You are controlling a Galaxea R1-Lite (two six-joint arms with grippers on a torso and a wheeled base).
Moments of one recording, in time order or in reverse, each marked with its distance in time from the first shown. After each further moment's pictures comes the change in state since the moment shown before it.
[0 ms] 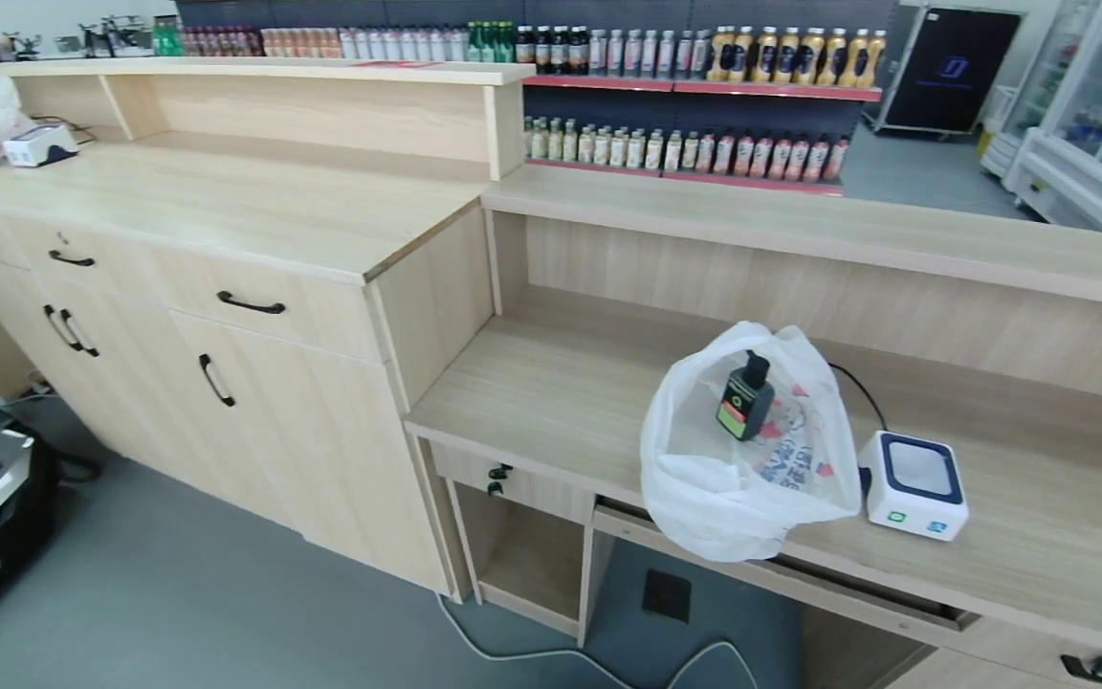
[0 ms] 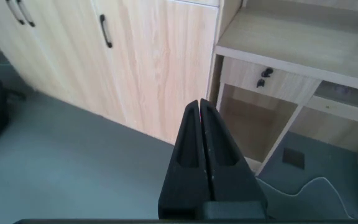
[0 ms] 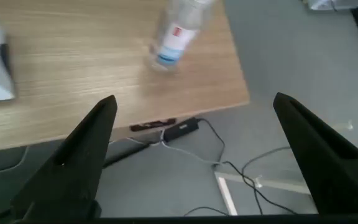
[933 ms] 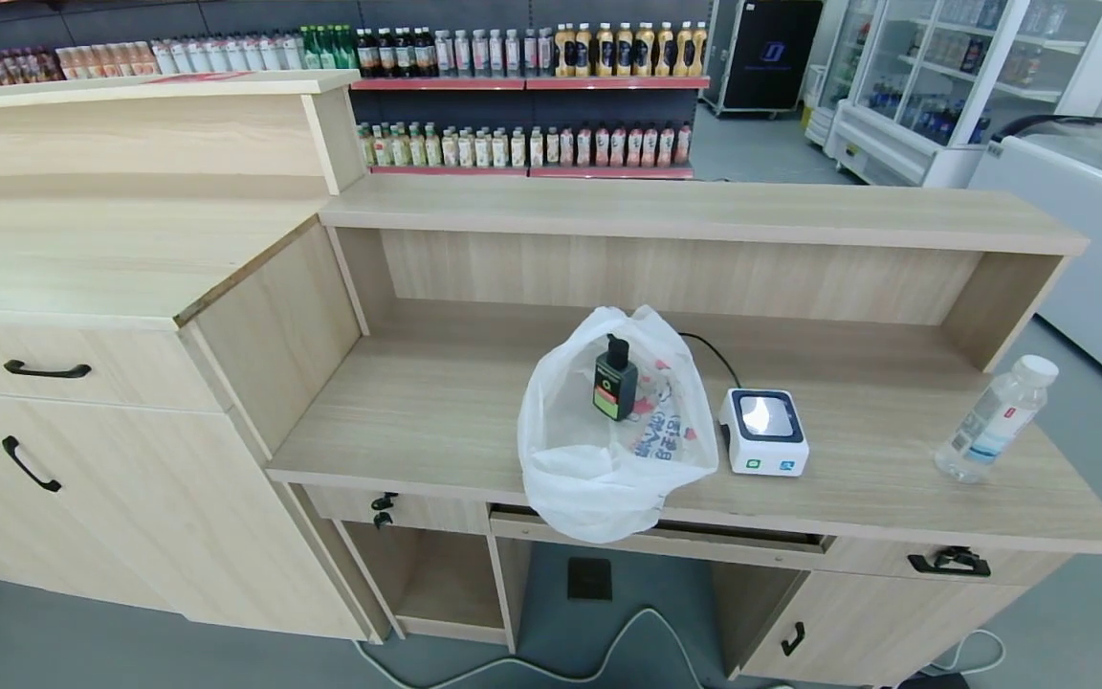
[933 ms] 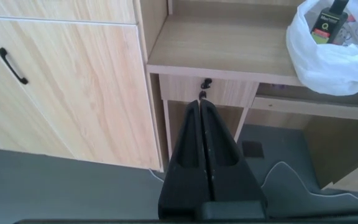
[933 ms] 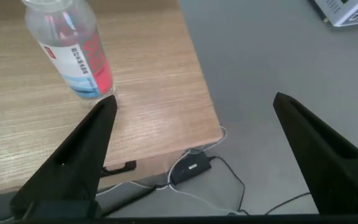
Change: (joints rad) left arm 0.001 0.000 0.000 0.000 0.000 0.000; right arm 0.051 0.502 -0.195 -0.461 0.320 0.087
